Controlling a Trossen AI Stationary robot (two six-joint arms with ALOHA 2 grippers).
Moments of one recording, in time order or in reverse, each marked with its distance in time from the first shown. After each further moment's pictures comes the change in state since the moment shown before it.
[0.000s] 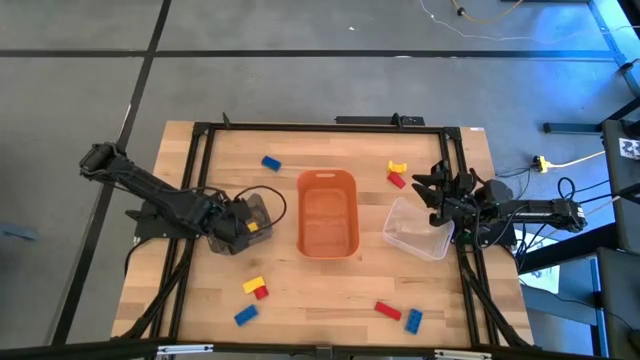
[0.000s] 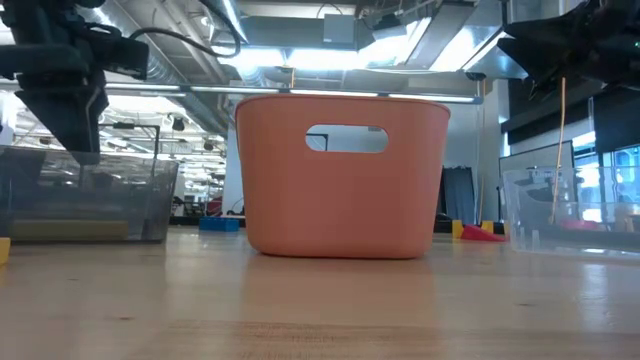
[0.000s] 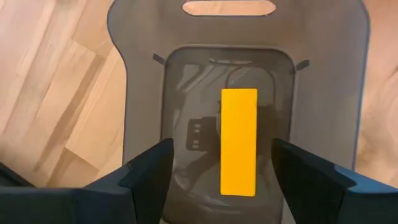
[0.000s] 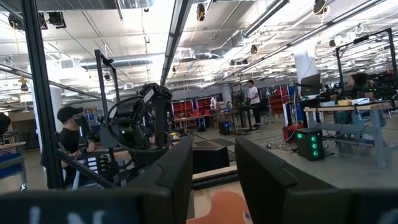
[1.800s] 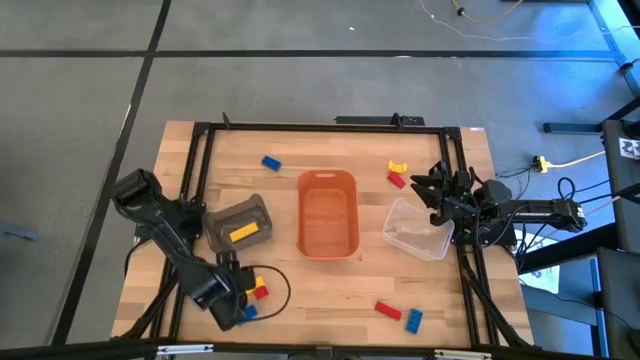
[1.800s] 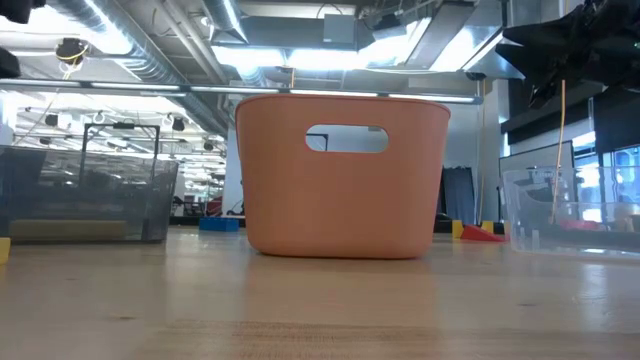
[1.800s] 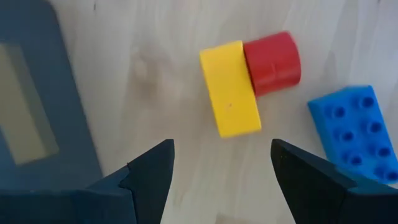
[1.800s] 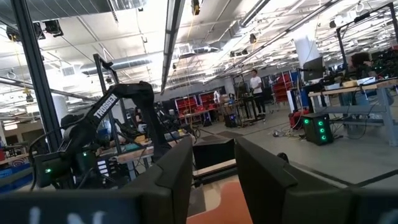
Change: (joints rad) left arm -0.467 0.524 0.329 0.091 0.078 -0.220; right arm 0.000 0.000 0.000 -0.026 0.007 0.098
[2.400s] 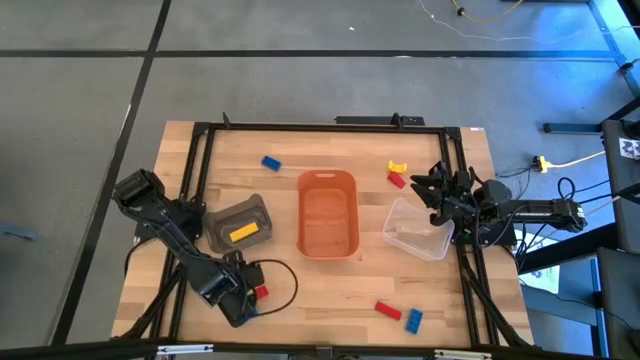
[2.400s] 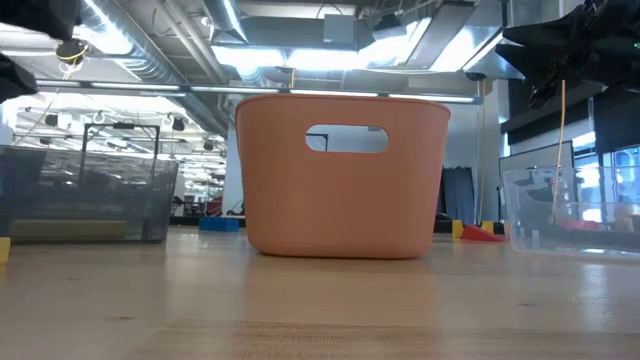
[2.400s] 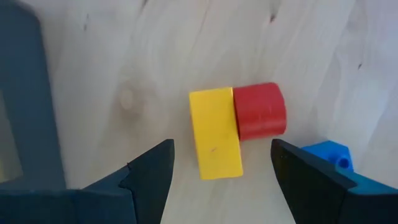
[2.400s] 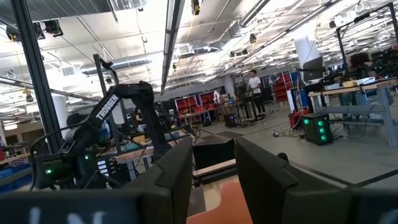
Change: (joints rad) left arm 0.052 0.010 -0.027 0.126 0.010 -0.062; right arm 0.000 0.000 0.000 0.001 0.000 0.000
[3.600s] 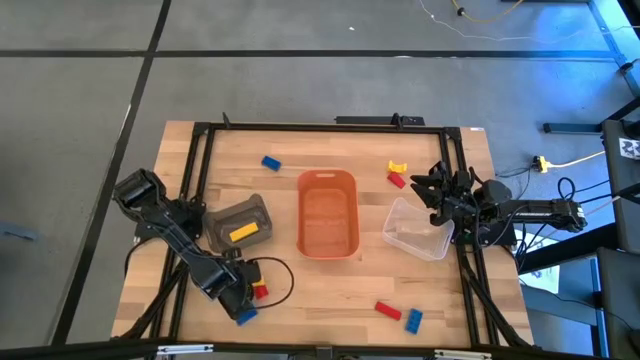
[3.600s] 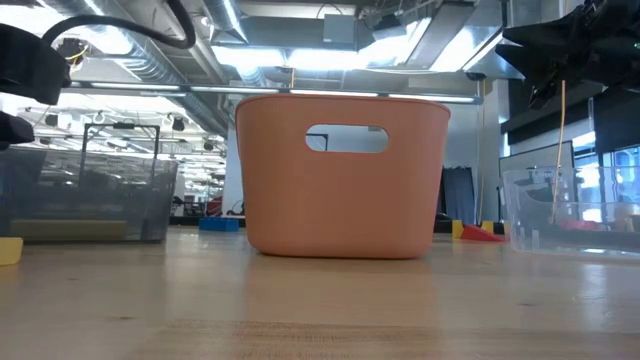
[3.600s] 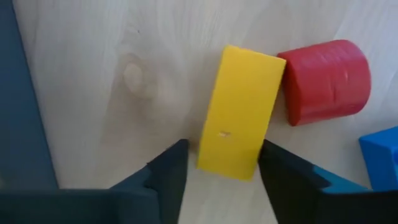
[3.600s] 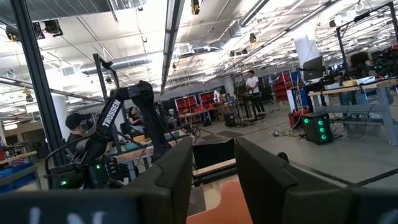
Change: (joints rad) left arm 0.006 0.001 -0.150 0.110 0.020 0.055; right arm 0.000 0.000 0.000 -0.002 0.000 0.002
